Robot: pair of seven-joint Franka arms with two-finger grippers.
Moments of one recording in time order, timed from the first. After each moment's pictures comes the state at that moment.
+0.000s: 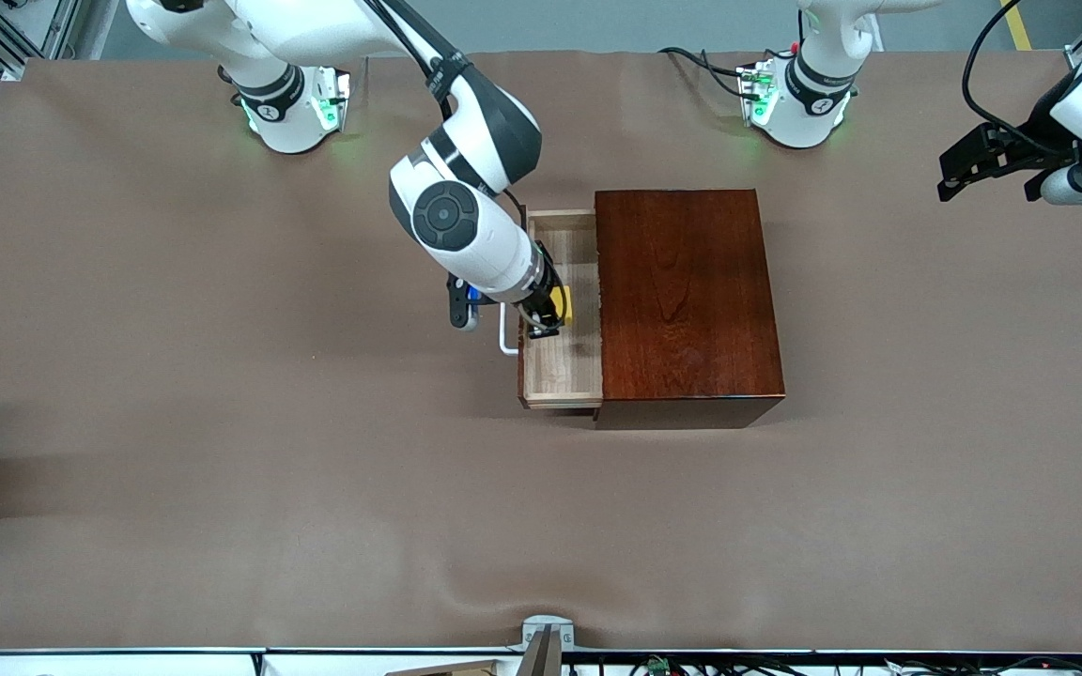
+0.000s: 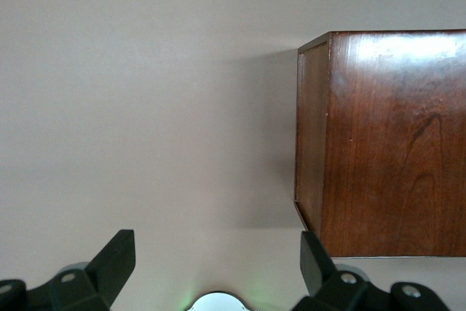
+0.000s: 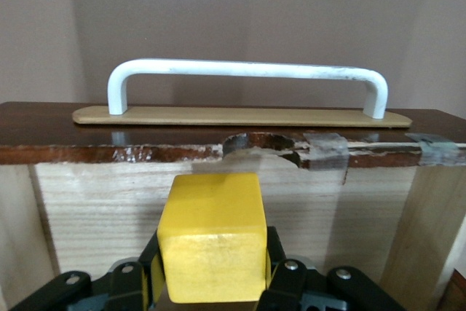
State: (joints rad) left arm 0.02 -0.13 -0.12 -1.65 -0.02 1.49 -0.08; right arm 0.70 0.59 0.03 -1.45 0.35 2.13 2.08
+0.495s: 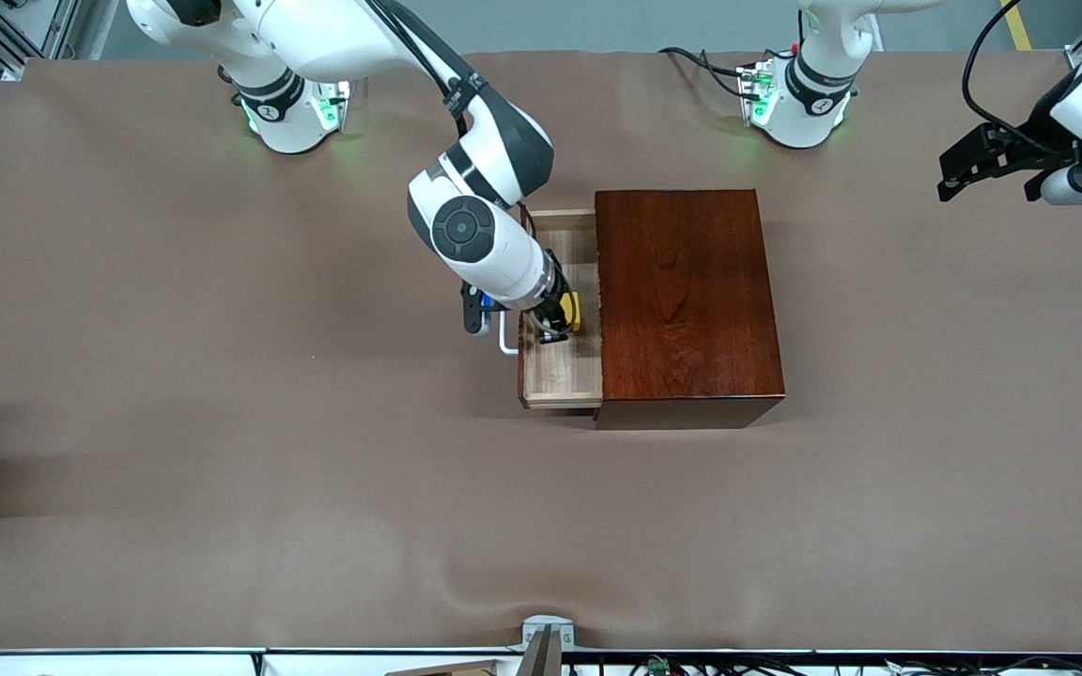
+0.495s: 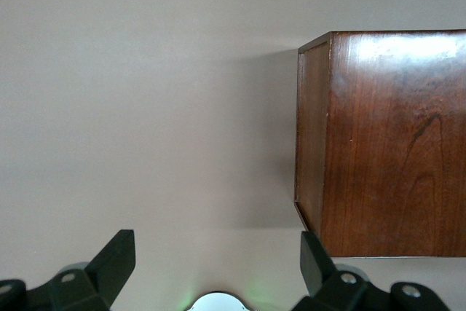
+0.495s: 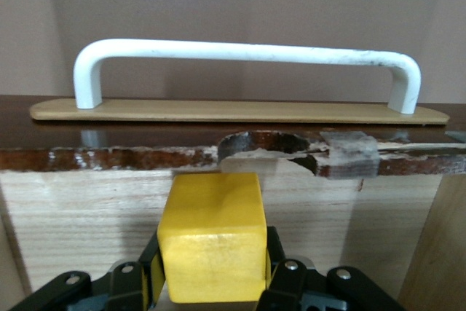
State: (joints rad) left arm 0.03 -0.13 -0.12 -1.65 -0.02 1.49 -0.08; right arm 0.72 0.63 0.03 -1.45 0.36 2.18 2.08
